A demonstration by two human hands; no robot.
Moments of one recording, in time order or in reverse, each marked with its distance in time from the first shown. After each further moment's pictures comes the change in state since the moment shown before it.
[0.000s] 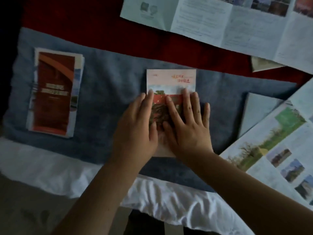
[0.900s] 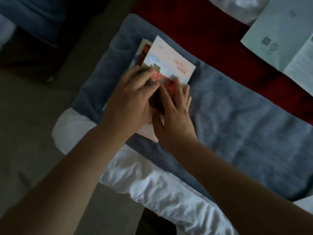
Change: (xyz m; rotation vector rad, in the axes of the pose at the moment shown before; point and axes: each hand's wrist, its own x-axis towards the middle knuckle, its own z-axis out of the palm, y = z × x) left_hand 0.009 -0.194 -0.112 0.164 0.213 0.006; right_hand 0.099 -0.223 0.041 0.255 -0.071 -0.220
